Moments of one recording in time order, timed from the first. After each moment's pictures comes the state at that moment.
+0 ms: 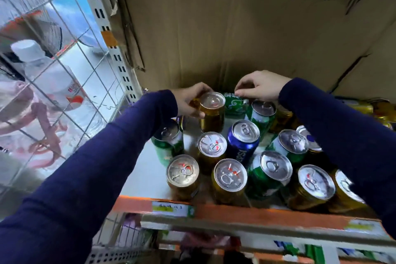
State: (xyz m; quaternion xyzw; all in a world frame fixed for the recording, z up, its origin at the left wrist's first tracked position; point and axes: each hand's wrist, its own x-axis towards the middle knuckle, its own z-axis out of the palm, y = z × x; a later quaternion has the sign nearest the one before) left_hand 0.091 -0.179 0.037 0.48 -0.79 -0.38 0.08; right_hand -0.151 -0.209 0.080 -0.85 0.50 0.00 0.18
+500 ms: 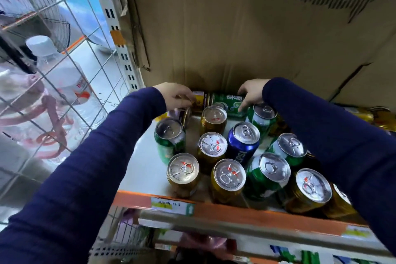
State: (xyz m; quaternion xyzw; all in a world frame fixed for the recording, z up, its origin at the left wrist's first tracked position) left_hand 0.118 -0.164 0.055 0.56 -0.78 -0.25 0.08; right_hand -0.128 -0.238 0.067 -0.79 0.56 0.18 0.14
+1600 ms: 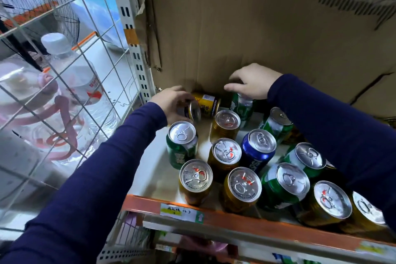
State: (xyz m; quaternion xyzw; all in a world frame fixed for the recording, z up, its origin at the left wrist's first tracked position) left_hand 0.155 -0.169 0.015 0.58 -0.80 -0.12 0.12; right_hand -0.085 -0.226 0.093 -0.88 0.47 0.06 0.03
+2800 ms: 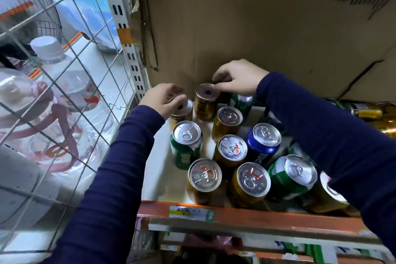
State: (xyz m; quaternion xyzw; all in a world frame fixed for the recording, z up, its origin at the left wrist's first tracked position) left_hand 0.157 -0.146 0.029 0.61 -0.72 -0.16 0.27; right_hand -0.058 -0.207 0.095 -0.86 0.48 -0.04 0.14
